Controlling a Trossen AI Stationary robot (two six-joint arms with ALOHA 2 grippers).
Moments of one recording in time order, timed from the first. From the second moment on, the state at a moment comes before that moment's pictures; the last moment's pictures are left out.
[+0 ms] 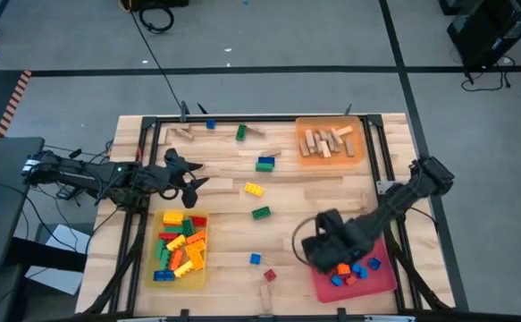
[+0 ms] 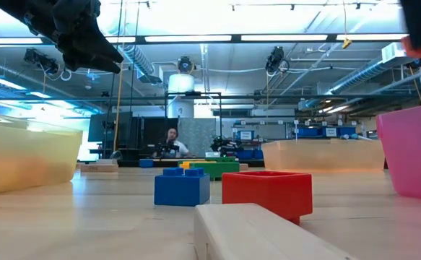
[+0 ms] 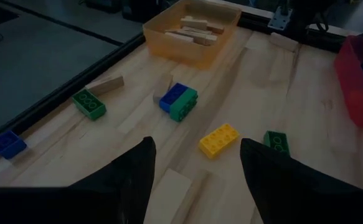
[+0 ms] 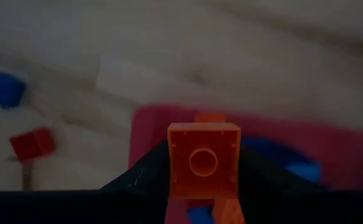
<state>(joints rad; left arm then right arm) -0.14 0.71 0.58 -0.39 -0.54 -0.37 0.61 1.72 1.48 -1.34 0.14 1.91</state>
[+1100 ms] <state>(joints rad) -0.14 0.71 0.58 -0.39 -0.52 -0.37 0.67 1.72 1.13 -0.90 0.05 2.11</state>
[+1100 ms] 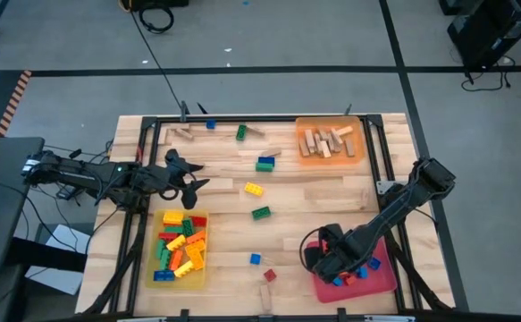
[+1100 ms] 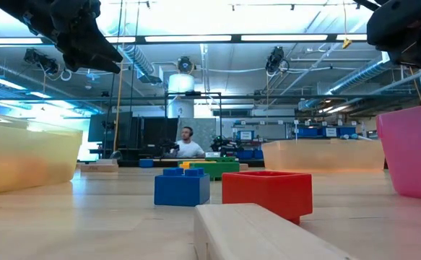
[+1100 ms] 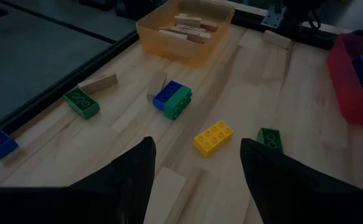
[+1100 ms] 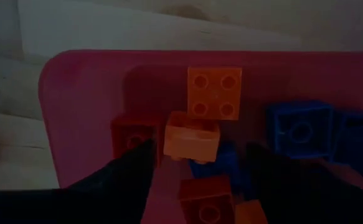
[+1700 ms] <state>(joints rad) -0.14 0.71 0.58 -0.39 -0.52 -0.37 0.66 1.71 1.36 -1.10 0.24 1.87</state>
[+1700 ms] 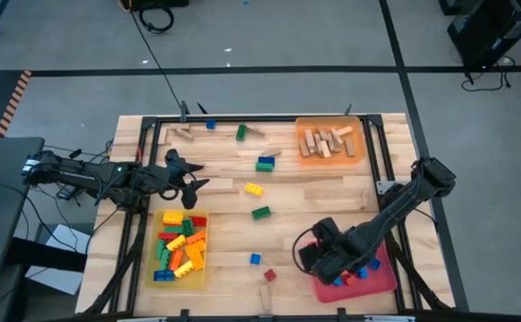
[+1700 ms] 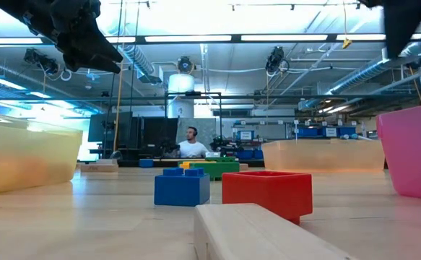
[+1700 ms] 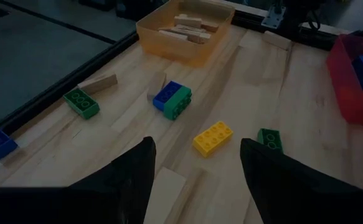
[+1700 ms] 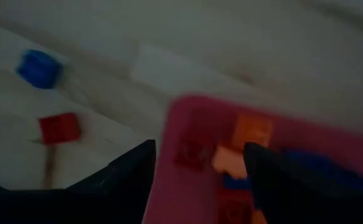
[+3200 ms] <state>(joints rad) -0.14 0.71 0.58 -0.39 -0.52 -0.37 0.04 1.96 1.28 -0.43 -0.05 -0.16</state>
